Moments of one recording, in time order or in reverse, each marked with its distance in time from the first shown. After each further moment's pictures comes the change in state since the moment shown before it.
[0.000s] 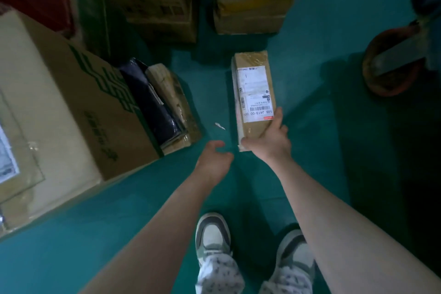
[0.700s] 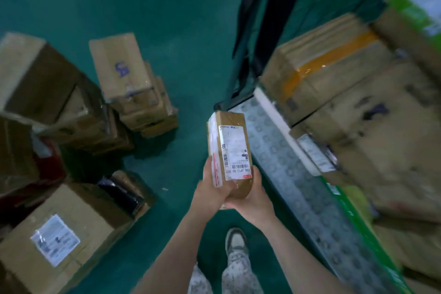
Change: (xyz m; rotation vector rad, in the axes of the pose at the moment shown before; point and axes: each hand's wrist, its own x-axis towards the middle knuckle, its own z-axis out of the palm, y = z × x) left_hand -0.349 0.139 0.071 0.362 -0.298 0.448; right_hand -0.306 0.033 -0.240 0.501 0.119 0.051
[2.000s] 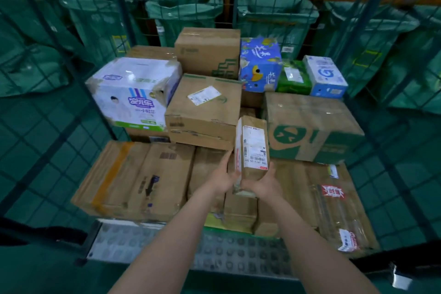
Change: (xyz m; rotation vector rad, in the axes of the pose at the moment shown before) left_hand -0.245 0.263 0.395 0.857 -0.674 0.677; right_hand -0.287 0.138 -0.417 0.574 0.853 0.304
